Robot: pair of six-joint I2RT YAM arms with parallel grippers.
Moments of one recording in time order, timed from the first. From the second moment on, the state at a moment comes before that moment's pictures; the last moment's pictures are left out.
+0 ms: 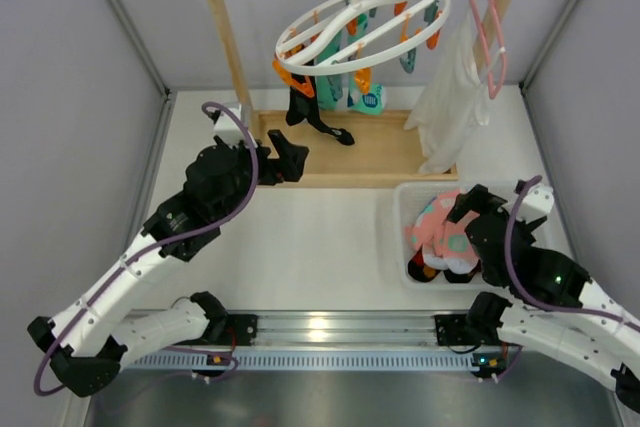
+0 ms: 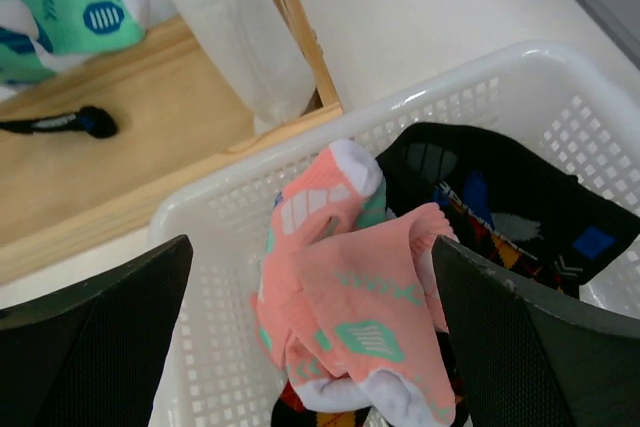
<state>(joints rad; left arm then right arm) -0.74 0.93 1.12 -0.33 -0.31 -0.50 0.95 0.50 0.73 -0.87 1.08 0.87</state>
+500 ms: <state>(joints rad) -0.74 0.88 1.11 -0.54 -0.48 -0.50 0.93 0.50 0.81 -0.56 0.79 0.48</state>
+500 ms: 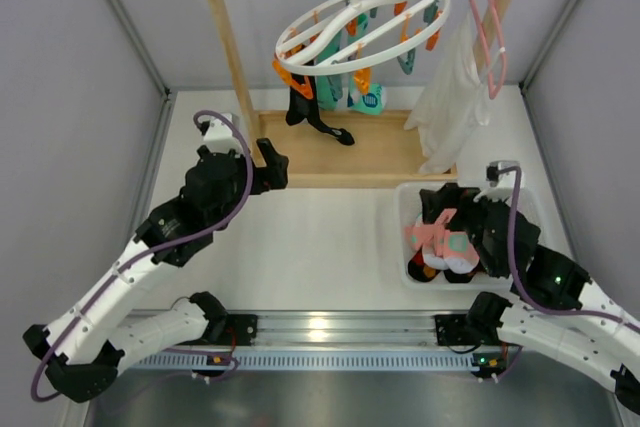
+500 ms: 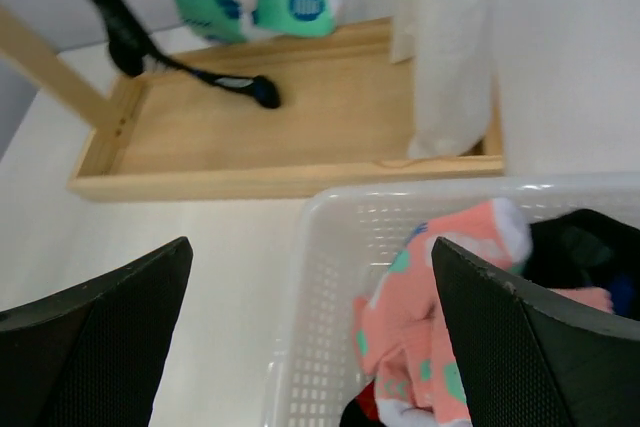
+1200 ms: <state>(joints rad) -0.62 1.04 0.90 -0.31 -0.52 -0.55 0.80 0.89 0.62 0.02 0.08 0.34</state>
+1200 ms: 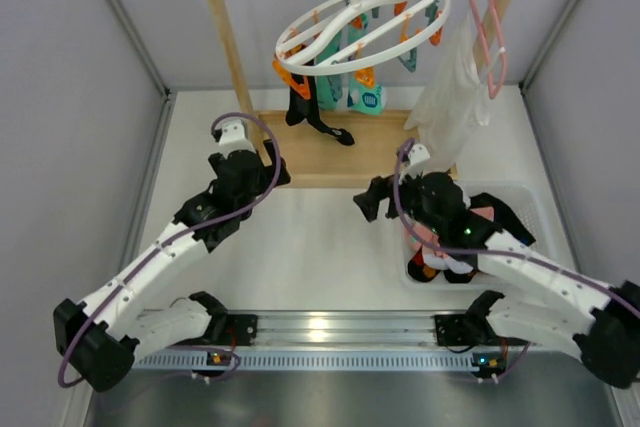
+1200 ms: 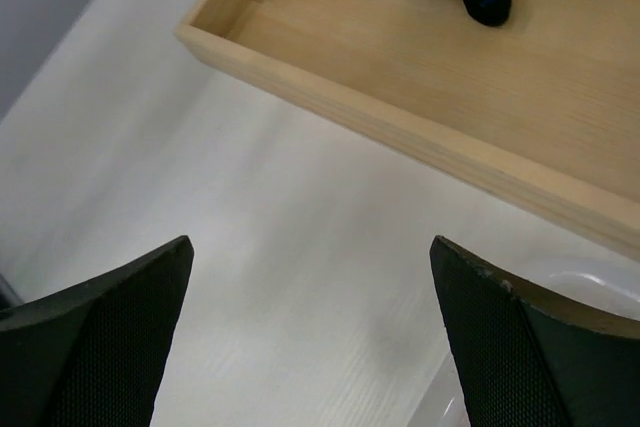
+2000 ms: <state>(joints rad) -0.61 0.62 0.97 -0.73 -0.30 -0.37 0.59 2.06 1.45 0.45 -0.26 0.10</state>
